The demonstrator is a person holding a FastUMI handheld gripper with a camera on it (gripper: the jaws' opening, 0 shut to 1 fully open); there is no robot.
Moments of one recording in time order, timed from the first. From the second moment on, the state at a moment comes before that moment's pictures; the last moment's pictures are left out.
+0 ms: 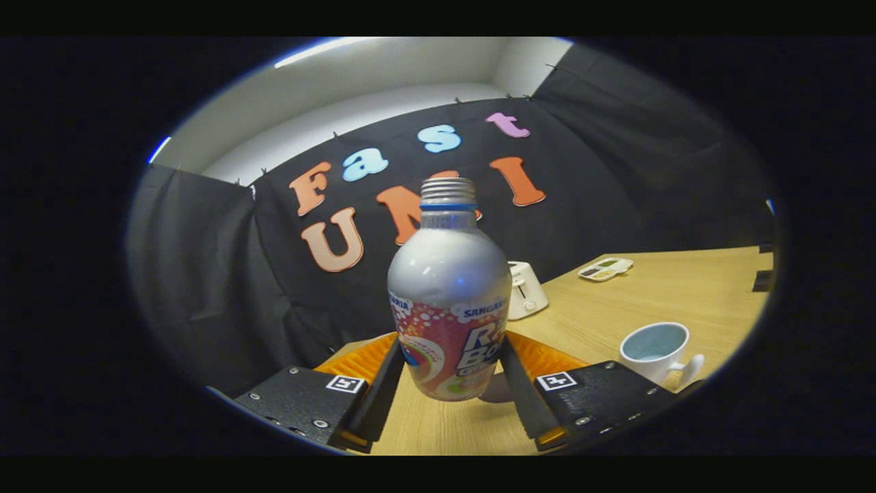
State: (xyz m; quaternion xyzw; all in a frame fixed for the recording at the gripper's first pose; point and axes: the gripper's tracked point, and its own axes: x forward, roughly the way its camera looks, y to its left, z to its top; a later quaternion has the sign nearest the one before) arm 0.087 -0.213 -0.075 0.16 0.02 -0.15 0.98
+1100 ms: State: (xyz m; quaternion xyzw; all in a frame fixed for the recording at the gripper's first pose) arm 0.146 -0.241 -0.174 -0.05 0.17 -0.21 0.96
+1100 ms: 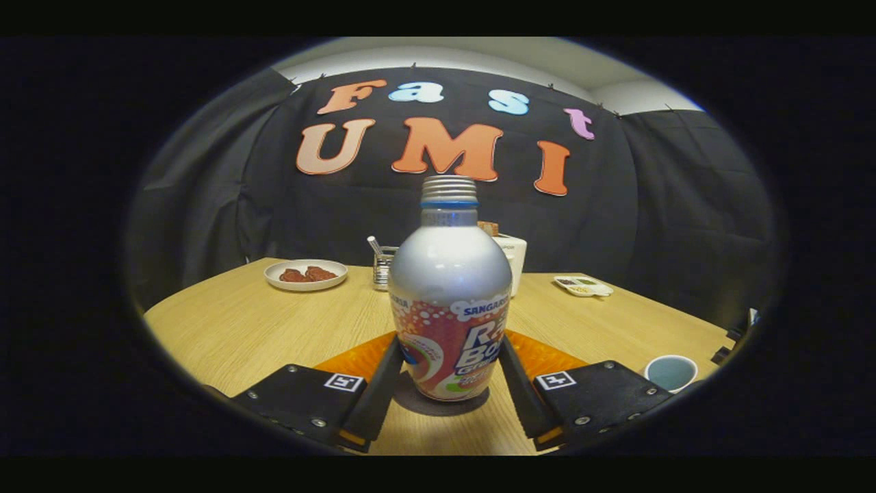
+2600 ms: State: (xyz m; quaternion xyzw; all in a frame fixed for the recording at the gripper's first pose) arm 0.008 -0.170 -0.049 -0.06 0.05 -0.14 0.99
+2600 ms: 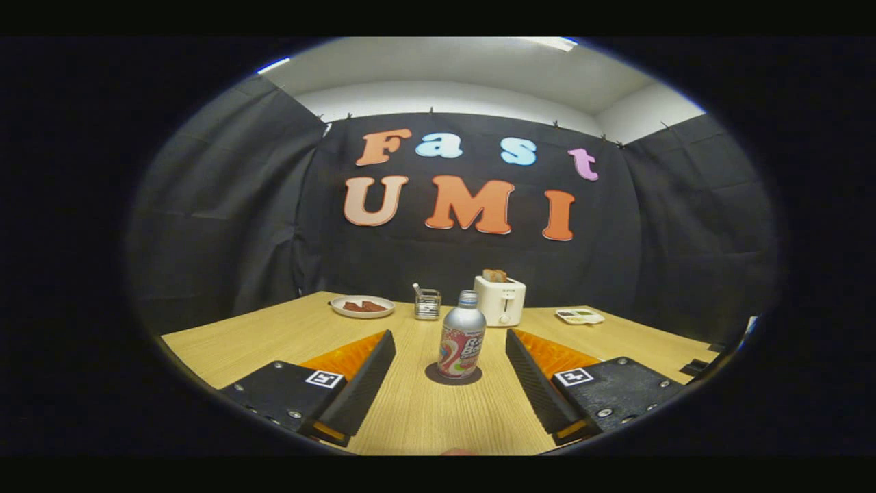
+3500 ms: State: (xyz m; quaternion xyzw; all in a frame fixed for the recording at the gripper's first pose) arm -0.077 -0.127 0.059 -0.04 -0.02 -0.13 0.99
